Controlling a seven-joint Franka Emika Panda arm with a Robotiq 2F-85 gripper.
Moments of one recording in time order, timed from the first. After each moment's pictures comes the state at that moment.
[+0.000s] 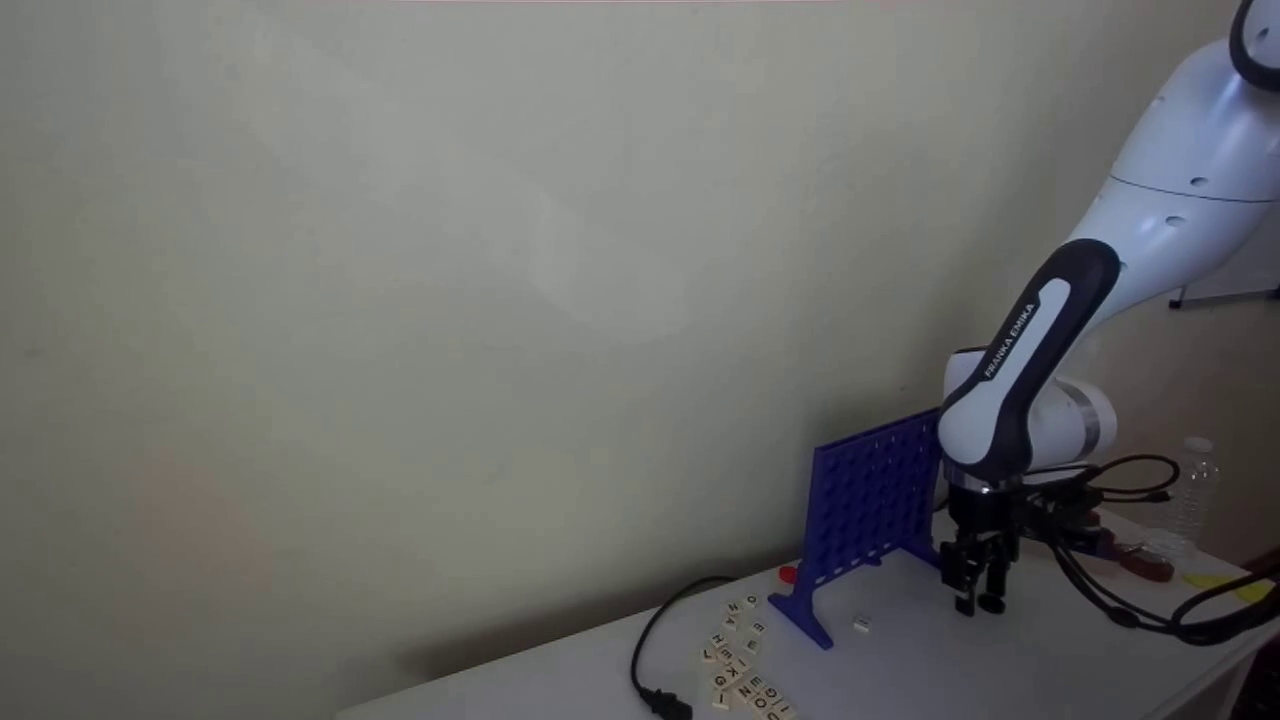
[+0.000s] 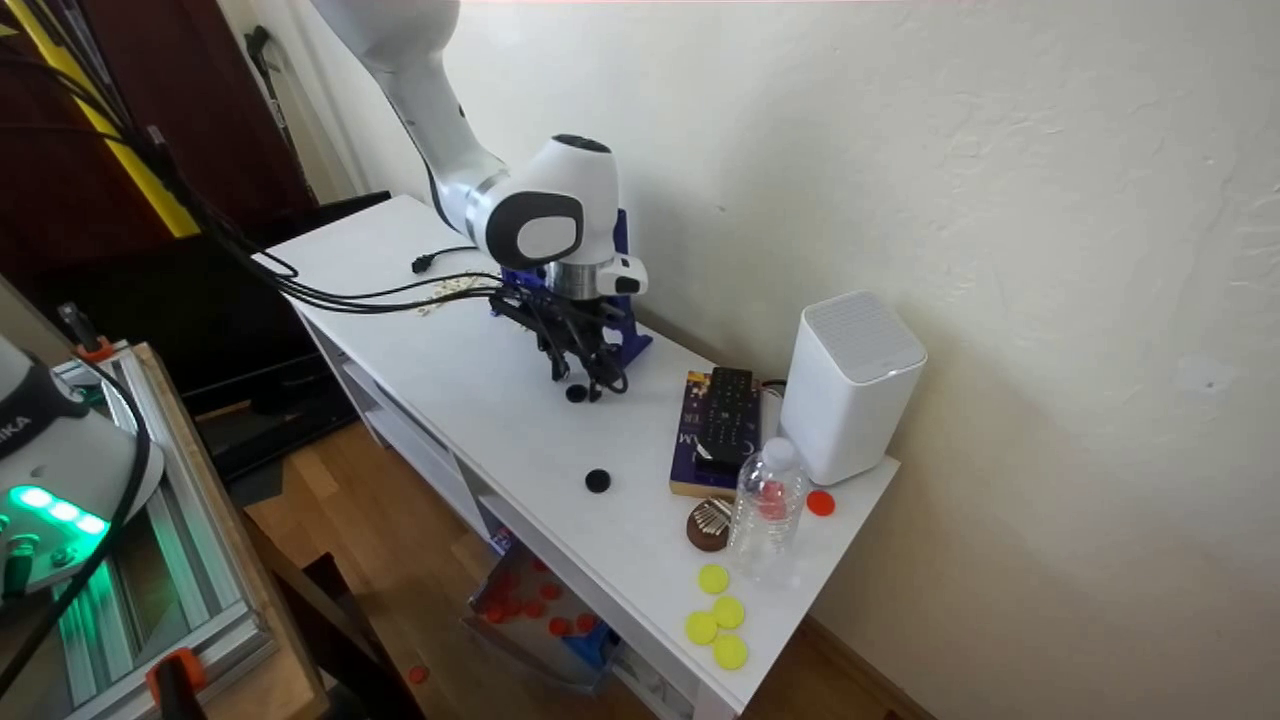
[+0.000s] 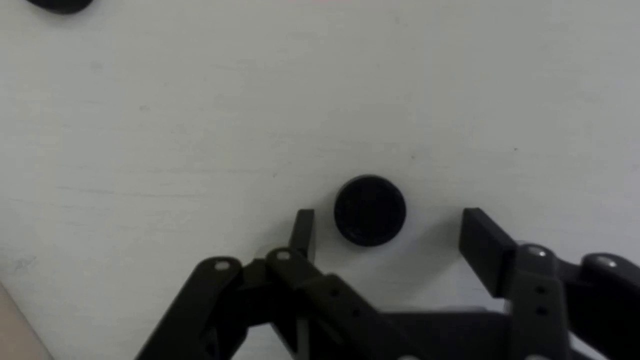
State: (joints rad) arm -0.20 0.81 -0.03 -2.03 -0.12 2.70 -0.24
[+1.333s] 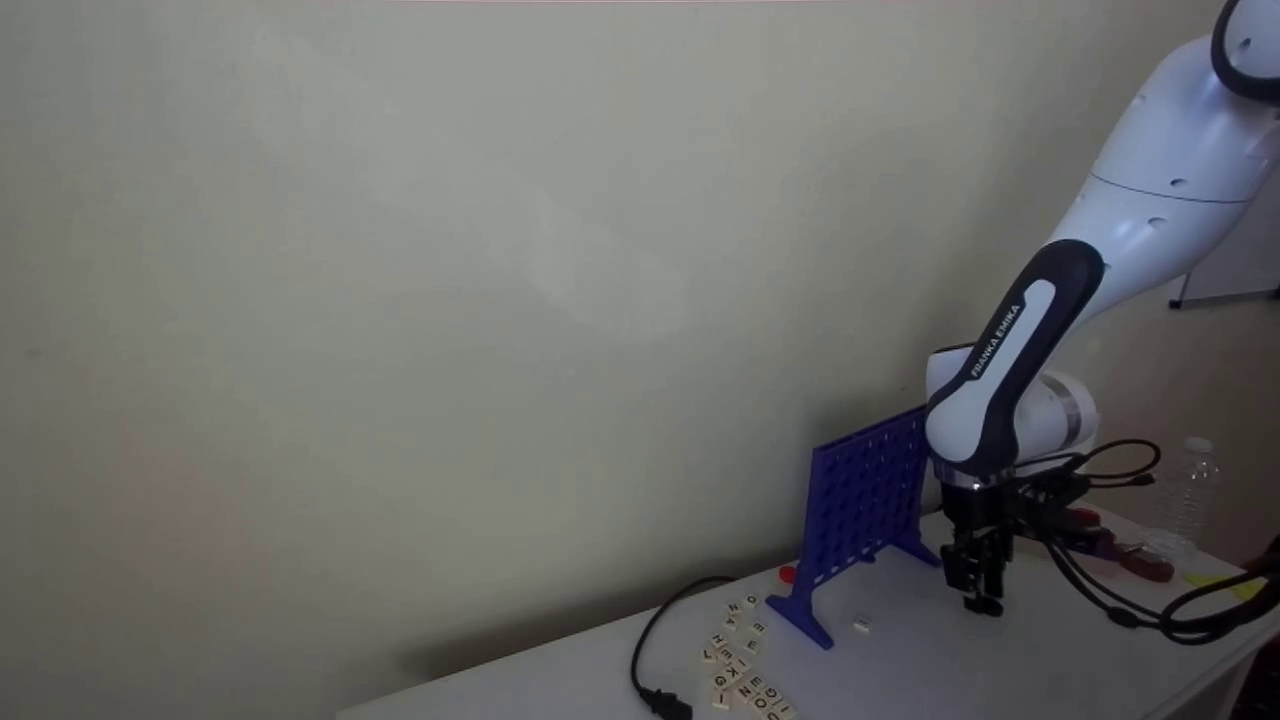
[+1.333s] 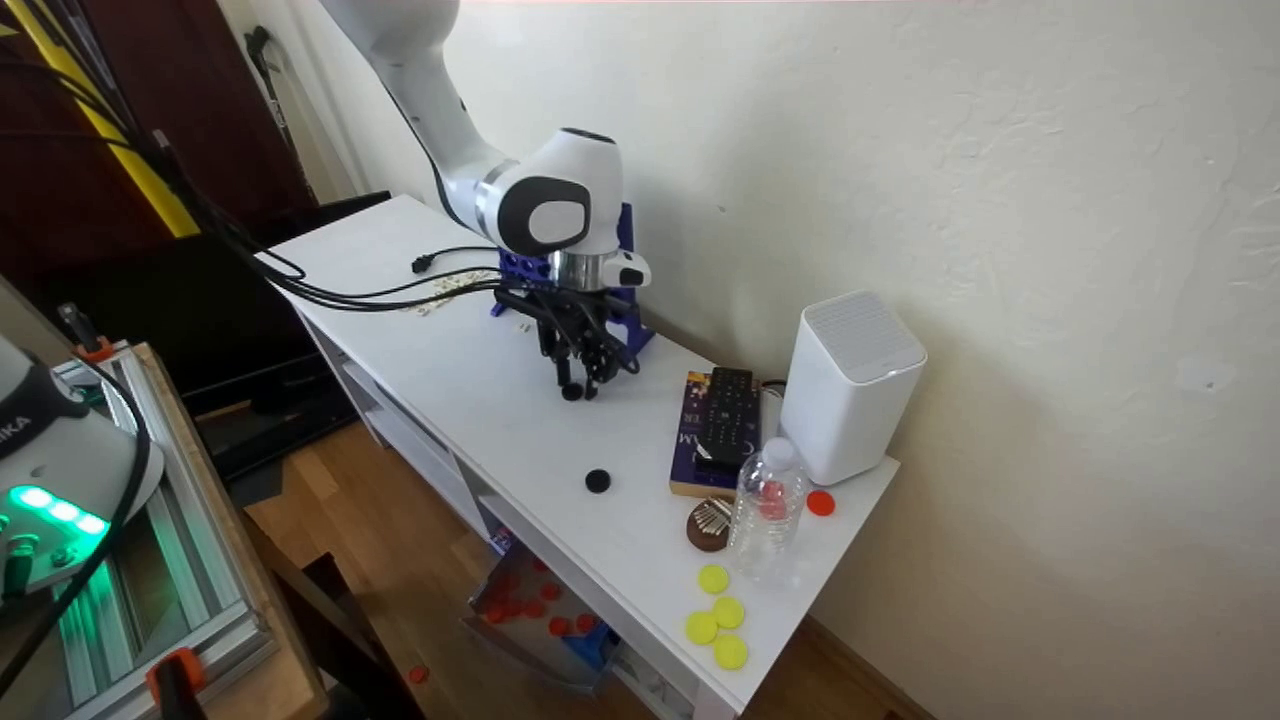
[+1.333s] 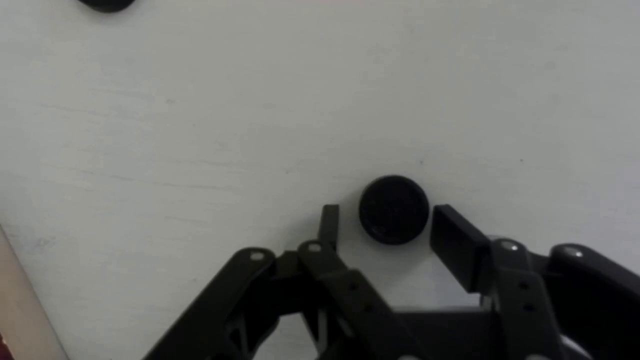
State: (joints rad) arm -0.14 0.82 -0.07 -1.98 -0.15 2.60 -0.24
